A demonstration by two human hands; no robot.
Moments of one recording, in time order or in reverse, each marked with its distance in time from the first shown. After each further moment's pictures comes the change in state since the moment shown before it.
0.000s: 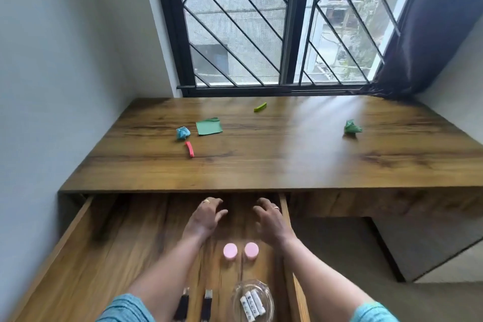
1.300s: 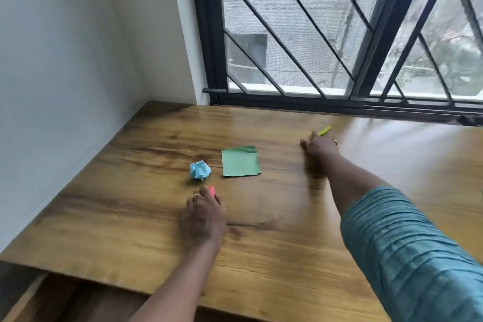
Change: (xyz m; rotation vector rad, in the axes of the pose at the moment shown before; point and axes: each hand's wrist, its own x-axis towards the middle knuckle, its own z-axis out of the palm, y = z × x) left_hand 0.249 -0.069 -0.014 0.166 0.491 -0.496; right_hand 0.457 0.083 -0.077 -0.259 -0.004 0.274
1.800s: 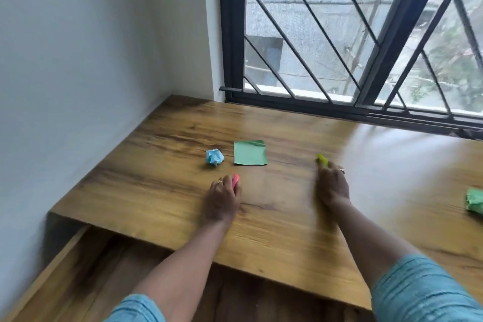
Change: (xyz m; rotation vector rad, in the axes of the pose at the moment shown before) left_hand -0.032 0.002 -0.030 -0.073 0.127 0.261; right_hand -0.126 0.021 0.027 0.143 0.238 -0.081
